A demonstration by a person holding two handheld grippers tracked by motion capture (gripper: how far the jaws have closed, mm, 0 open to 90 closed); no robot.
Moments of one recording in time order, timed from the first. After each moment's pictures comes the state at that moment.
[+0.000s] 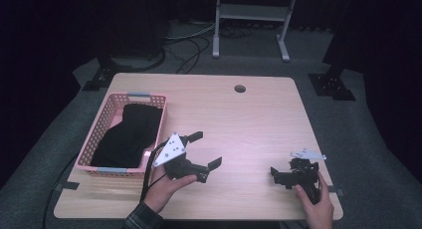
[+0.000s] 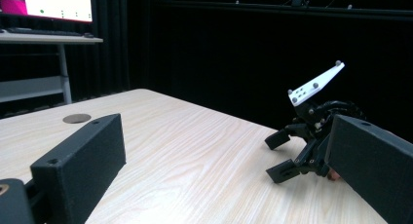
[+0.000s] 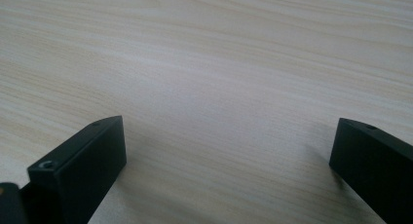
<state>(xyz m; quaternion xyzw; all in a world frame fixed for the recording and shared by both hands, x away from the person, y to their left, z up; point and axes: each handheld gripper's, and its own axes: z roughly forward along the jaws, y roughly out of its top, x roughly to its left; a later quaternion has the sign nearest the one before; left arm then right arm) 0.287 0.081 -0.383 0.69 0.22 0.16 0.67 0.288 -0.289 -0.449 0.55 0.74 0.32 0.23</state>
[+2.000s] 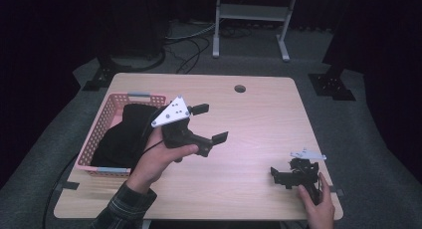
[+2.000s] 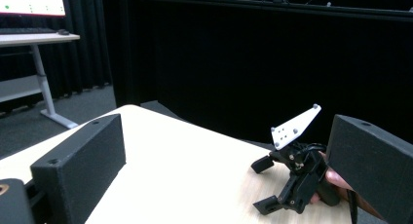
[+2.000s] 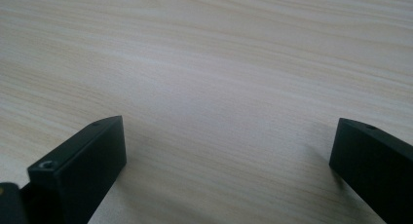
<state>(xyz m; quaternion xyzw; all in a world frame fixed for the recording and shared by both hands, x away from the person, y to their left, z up) 0.309 0.076 -0.284 0.73 0.19 0.13 0.65 0.288 -0.289 -0.449 0.55 0.74 0.32 0.23</state>
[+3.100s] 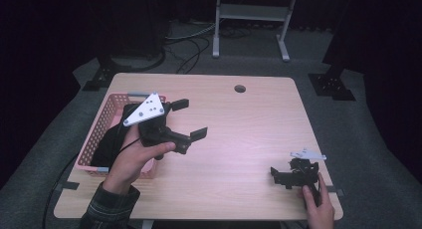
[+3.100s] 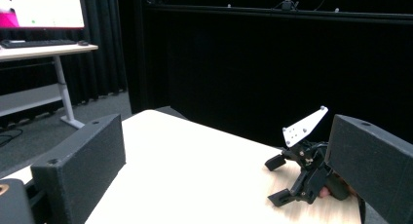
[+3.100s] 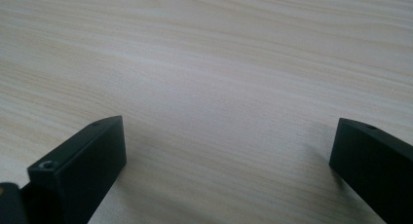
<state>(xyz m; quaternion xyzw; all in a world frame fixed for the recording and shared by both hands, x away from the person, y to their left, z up) 0.304 0.121 -0.272 0.71 0.19 0.16 0.66 0.288 -0.289 -0.449 0.55 0.74 0.32 0.22</state>
